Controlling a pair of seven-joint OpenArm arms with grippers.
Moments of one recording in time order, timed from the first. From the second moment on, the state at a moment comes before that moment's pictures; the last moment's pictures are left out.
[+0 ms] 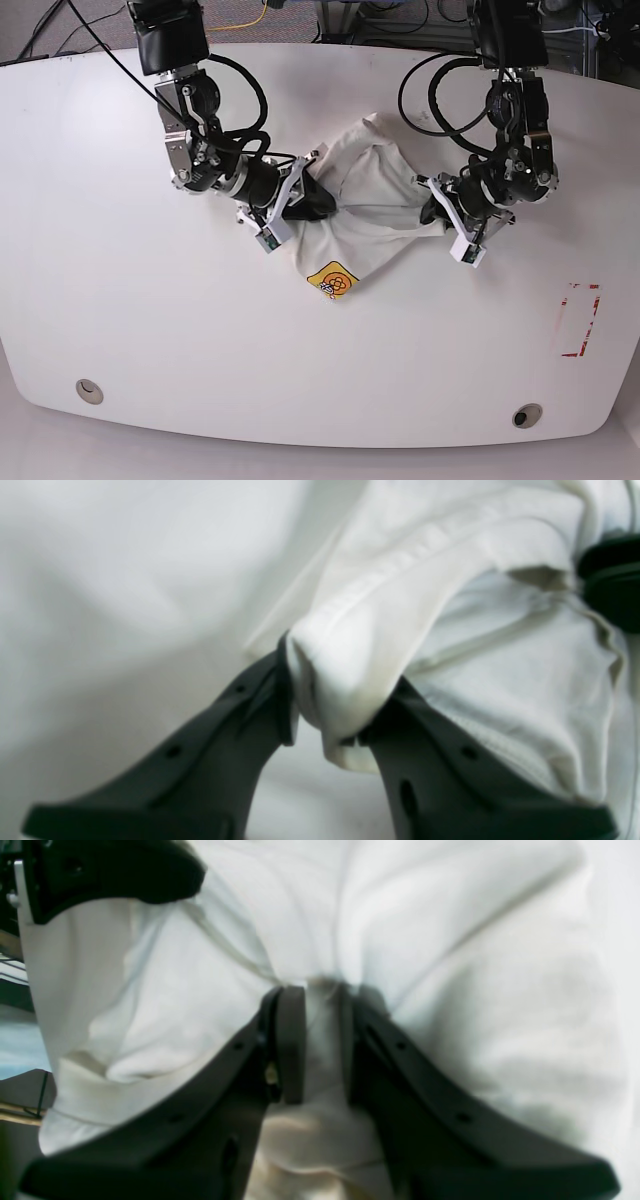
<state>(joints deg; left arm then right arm) -2.2 -6.5 -8.5 91.2 -21.3 -30.1 58.5 2.4 9.6 -10.8 82.8 33.3 33.1 -40.2</state>
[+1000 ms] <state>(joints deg) -1.0 -8.9 -8.7 102.7 -25.8 -30.2 68.6 4.3 7.1 -7.4 104.4 34.6 33.2 -53.3</state>
